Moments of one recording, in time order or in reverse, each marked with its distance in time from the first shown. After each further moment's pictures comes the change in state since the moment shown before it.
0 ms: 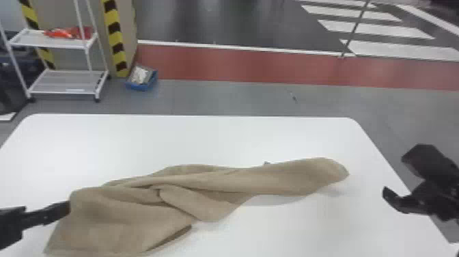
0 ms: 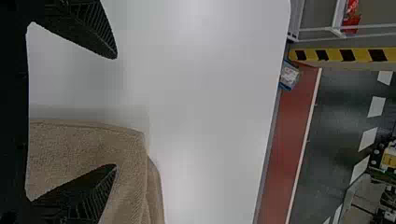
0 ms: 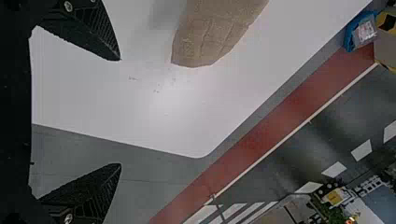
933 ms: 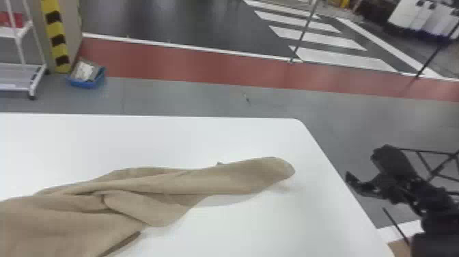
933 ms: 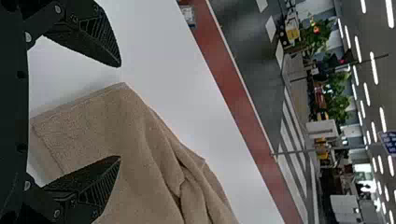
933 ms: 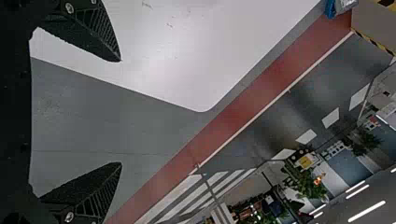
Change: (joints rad) left arm 0.390 0.051 0.024 -0.097 -0.353 -0.853 -0.461; right arm -0.077 0.009 -0.239 0.284 -0.141 -0.408 -0.083
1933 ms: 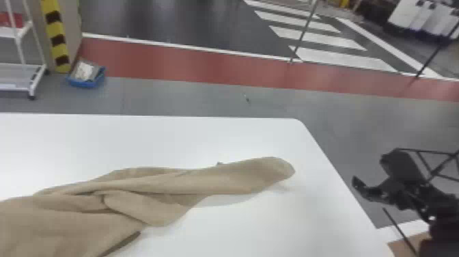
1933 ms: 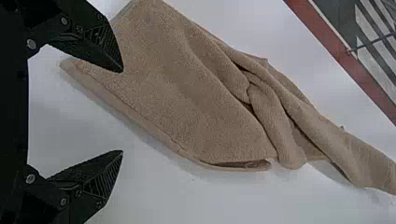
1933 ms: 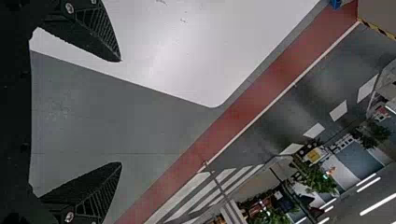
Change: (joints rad) left arm -0.022 0.137 -0.168 -0.003 -0.341 0.057 -0.296; right arm 0.018 0.015 -0.045 0.002 -0.017 0.001 -0.001
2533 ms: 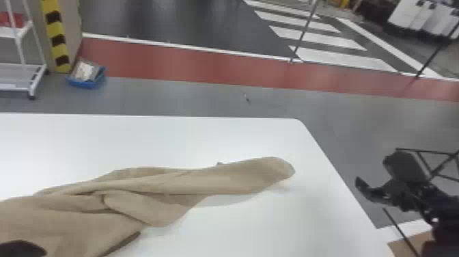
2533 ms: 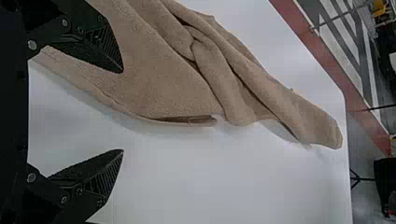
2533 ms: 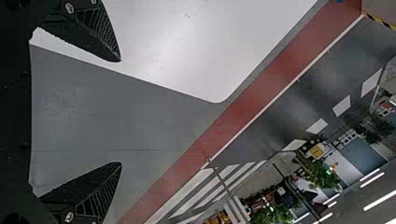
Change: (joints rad) left arm -0.003 -0.050 -0.133 -0.065 0.011 0.004 -0.013; right arm 0.007 0.005 -0.010 -0.008 -0.001 0.008 -0.008
